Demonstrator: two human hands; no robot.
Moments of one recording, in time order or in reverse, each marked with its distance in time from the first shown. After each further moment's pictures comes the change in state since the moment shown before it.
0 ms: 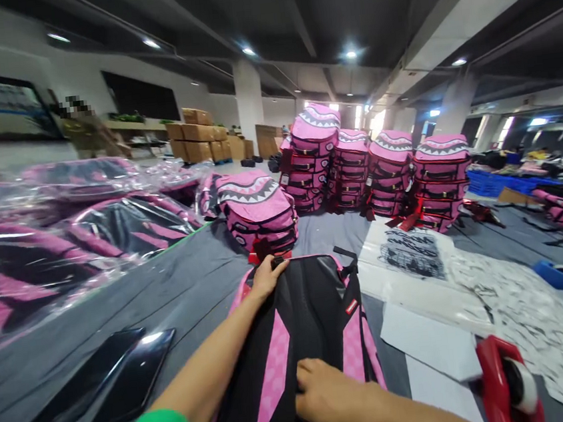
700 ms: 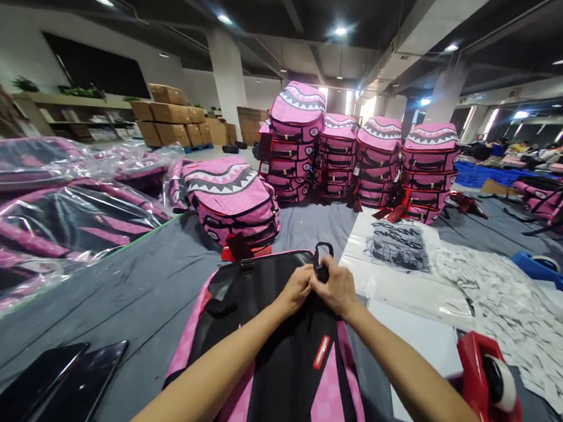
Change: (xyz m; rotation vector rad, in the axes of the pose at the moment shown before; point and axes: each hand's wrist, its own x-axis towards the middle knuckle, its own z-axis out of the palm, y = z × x) left_hand -0.040 0.009 0.116 0.132 -0.536 0.515; right_hand 0.017 0.119 -0.083 -0.128 0.889 0.683
